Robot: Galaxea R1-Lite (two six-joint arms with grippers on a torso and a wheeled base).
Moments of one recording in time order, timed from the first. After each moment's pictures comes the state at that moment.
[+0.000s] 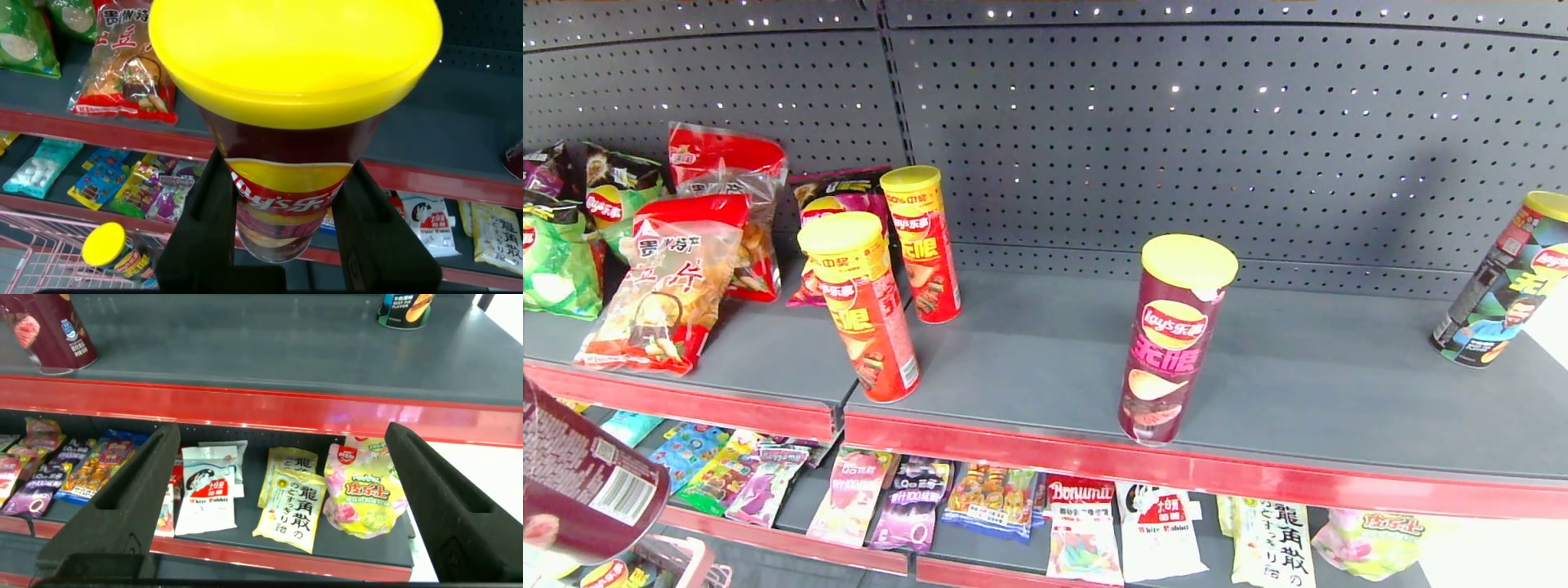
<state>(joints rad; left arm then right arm) 0.23 0.62 -0.74 0.25 -0.24 -0.02 0.00 0.00 0.00 0.00 0.00 0.01</state>
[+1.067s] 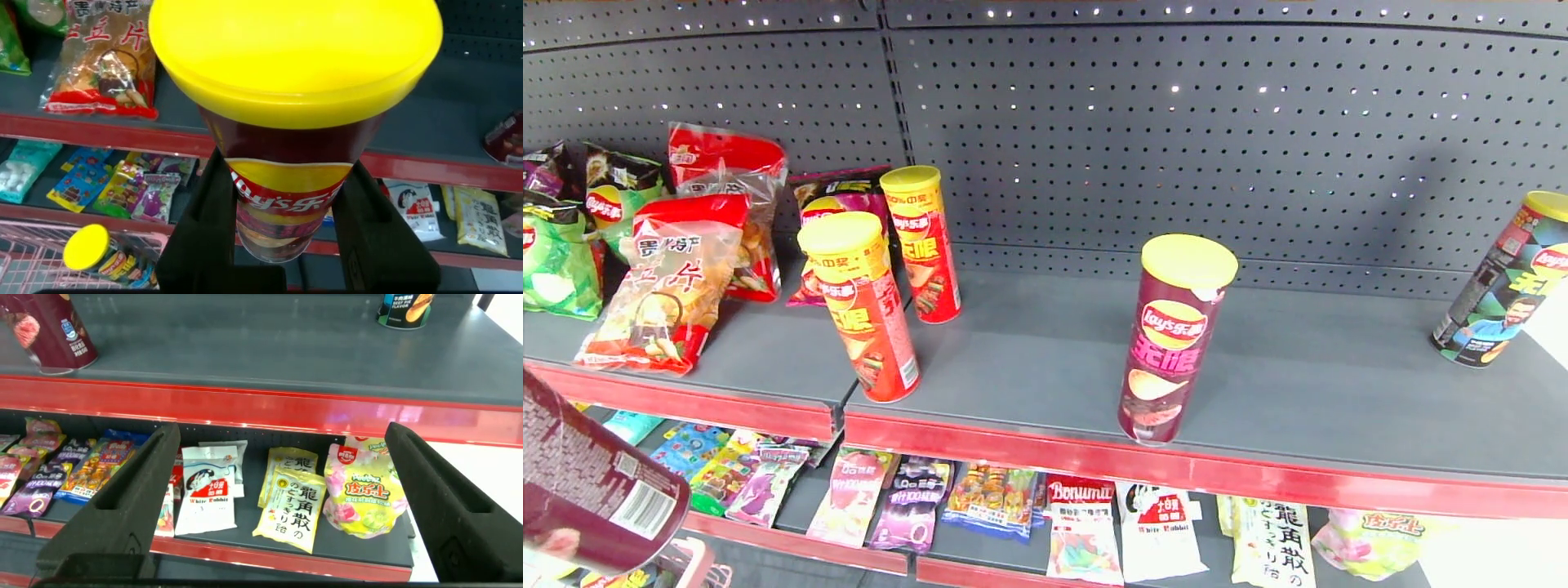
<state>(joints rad) 0.23 0.62 -0.71 0.25 -0.31 -0.02 0.00 0.00 0.00 0.00 0.00 0.01</state>
